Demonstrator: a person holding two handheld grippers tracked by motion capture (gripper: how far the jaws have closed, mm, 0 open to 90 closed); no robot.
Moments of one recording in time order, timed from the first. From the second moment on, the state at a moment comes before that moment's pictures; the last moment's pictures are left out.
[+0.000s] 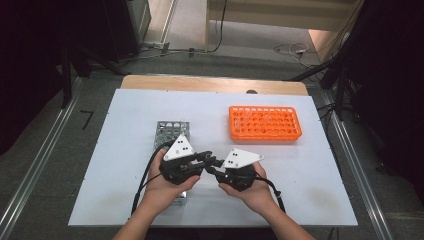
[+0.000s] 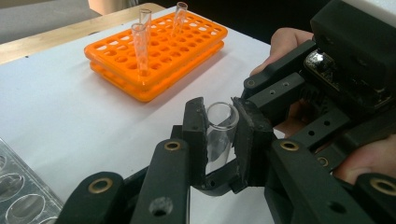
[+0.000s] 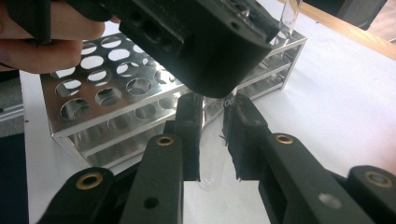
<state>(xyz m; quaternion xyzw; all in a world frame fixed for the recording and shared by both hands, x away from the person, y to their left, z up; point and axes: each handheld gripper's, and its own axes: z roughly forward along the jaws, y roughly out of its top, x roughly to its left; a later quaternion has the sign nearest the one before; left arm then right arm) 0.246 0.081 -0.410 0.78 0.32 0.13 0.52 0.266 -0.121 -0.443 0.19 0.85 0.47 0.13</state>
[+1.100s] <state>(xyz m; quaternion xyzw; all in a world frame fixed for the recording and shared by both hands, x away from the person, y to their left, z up) 0.291 0.136 -0.394 0.73 0.39 0.18 0.53 0.283 -0.219 -0.440 0.26 0.81 0.50 0.13</state>
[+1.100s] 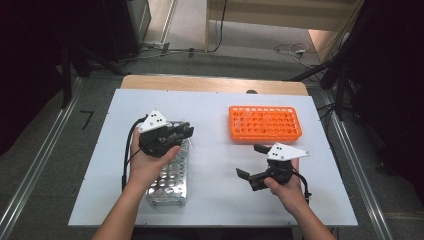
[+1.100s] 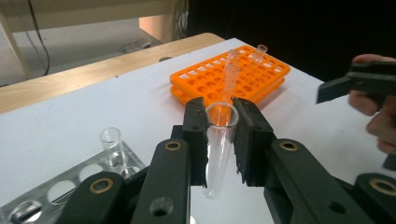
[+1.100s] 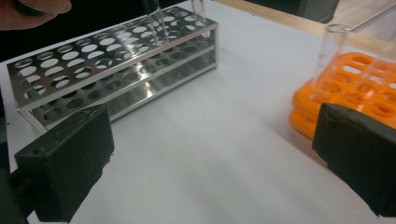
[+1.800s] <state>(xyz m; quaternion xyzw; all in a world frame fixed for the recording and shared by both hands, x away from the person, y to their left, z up) 0.317 0.156 -0.397 0.71 0.43 0.23 0.51 0.277 -0.286 -0.449 0.31 0.80 0.49 0.15</state>
